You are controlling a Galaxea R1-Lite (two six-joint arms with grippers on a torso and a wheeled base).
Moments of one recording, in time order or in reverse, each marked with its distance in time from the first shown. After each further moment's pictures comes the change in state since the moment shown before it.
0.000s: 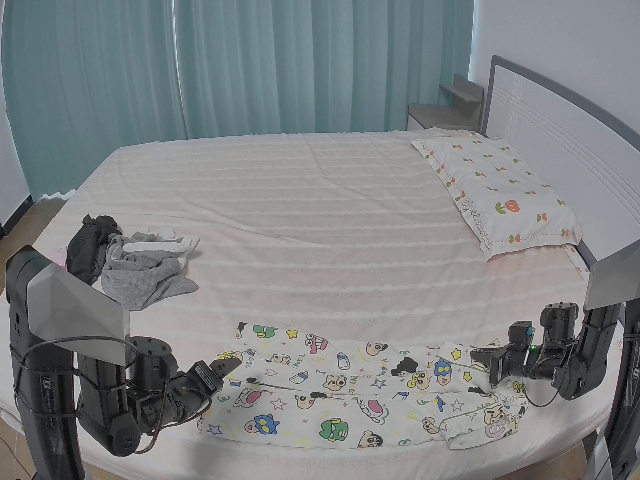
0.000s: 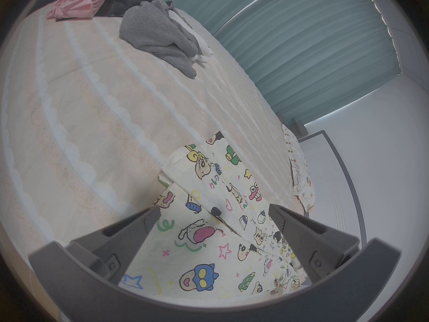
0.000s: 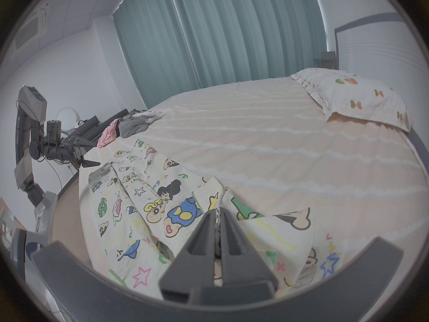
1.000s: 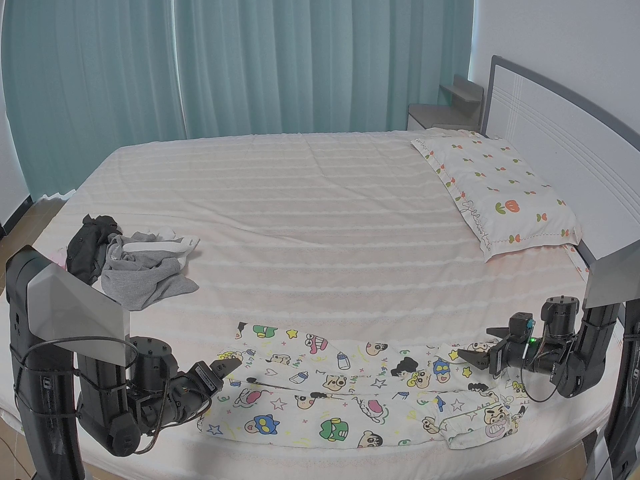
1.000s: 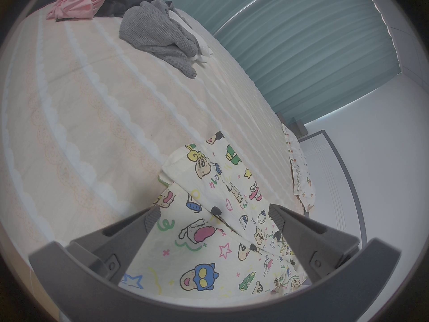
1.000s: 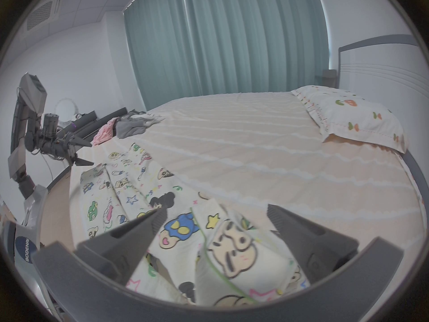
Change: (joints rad) left arm 0.000 0.000 0.001 0.000 0.001 0.001; right arm -0.010 0.005 -0.037 -0.045 -0.051 0.000
